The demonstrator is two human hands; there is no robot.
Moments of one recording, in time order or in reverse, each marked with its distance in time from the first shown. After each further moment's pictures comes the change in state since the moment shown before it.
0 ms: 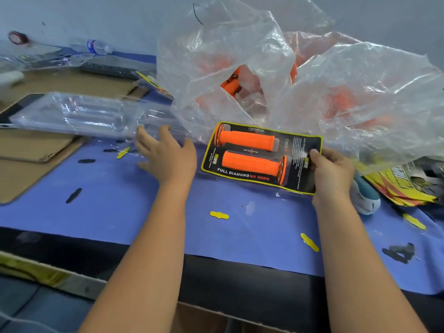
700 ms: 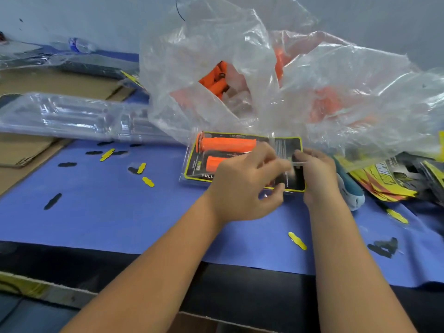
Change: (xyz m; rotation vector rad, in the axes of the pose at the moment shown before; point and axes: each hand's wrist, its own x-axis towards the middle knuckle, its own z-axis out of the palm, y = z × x) left_hand -0.098 0.057 0.000 -0.407 -0.139 1.297; right_hand 0.004 -0.003 -0.004 -0.023 -0.135 0.144
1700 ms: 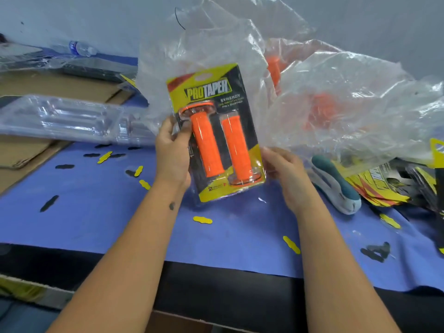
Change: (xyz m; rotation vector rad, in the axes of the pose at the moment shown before) left_hand 0.004 -0.077 -0.028 -0.878 0.628 -1.002; right_hand -0.021 -0.006 0.021 -0.113 -0.459 -0.140
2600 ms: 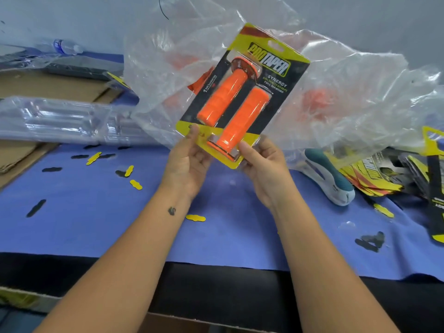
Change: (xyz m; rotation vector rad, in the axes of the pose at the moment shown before) left_hand -0.018 -0.018 0.011 -0.405 -0.129 -0.445; right_hand -0.006 0.003 0.032 0.270 -0.035 -0.095
